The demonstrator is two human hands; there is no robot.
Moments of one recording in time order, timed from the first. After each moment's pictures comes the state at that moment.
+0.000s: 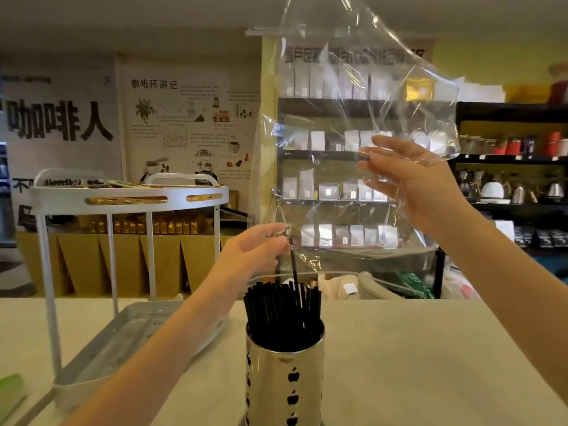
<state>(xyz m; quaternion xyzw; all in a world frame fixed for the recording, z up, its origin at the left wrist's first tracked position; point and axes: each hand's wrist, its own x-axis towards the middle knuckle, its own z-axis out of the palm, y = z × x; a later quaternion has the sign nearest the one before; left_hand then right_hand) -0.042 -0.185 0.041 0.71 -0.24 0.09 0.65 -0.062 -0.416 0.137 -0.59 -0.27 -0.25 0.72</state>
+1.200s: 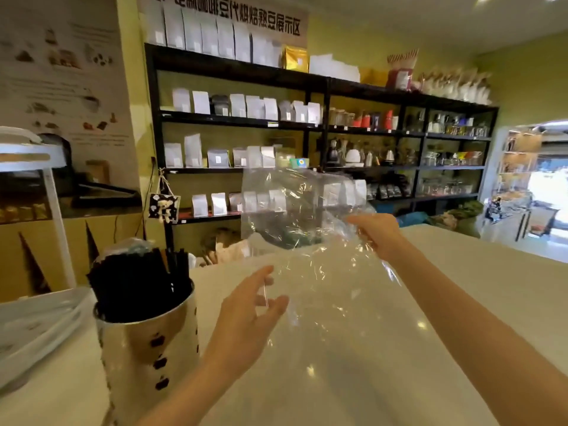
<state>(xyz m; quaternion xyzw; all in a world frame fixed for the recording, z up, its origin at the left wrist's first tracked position) -0.105 -0.325 -0.057 0.78 -0.33 0.10 0.52 -0.082 -0.591 0.012 -0.70 0.22 -0.28 0.62</state>
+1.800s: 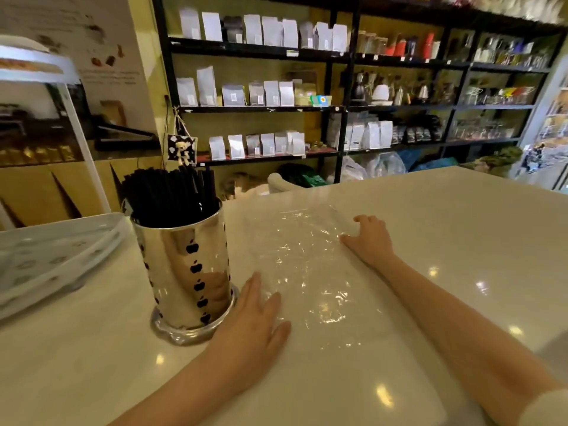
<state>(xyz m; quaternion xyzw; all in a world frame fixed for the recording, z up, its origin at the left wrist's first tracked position) -0.135 -0.272 -0.147 0.93 -0.34 0.00 0.15 -0.059 -0.574 -0.156 -0.92 0.24 -0.23 0.20</state>
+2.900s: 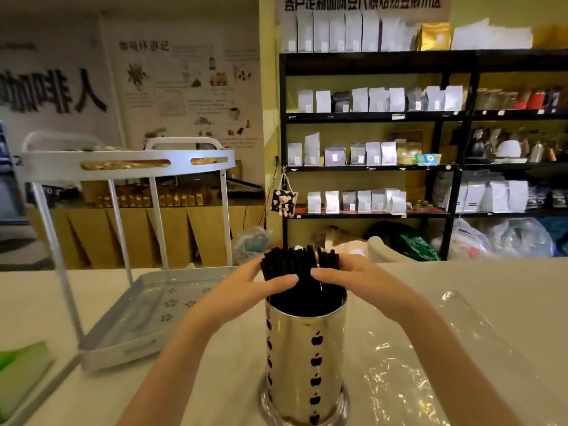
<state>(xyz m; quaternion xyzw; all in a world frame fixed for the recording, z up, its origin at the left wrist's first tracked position) -0.050 -0.164 -0.015 0.83 -0.19 -0.04 0.52 -0.047 -0.362 -0.012 -0.83 -0.18 0.04 0.52</state>
